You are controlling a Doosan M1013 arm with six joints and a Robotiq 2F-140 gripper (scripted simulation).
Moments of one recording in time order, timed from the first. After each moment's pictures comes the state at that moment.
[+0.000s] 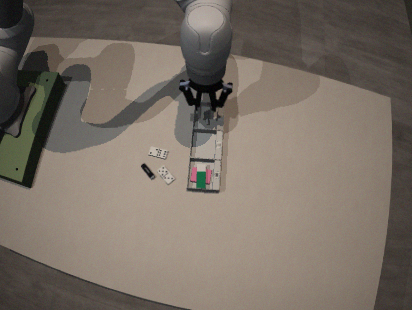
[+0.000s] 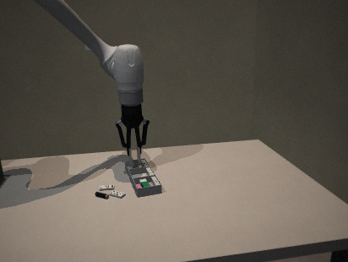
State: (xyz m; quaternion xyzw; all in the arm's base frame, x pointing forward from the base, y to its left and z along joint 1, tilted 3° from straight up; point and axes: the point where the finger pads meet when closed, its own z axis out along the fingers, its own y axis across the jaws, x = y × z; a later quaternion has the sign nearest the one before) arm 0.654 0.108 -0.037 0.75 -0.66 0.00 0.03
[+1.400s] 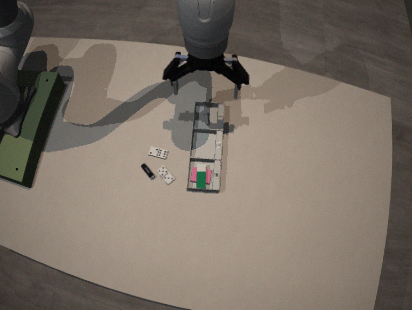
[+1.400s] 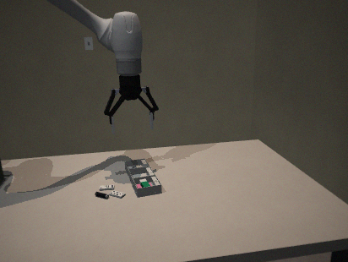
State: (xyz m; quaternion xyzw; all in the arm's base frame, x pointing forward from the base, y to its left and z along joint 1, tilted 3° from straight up) arm 0.659 0.113 0.072 0.75 -0.66 0.00 0.03
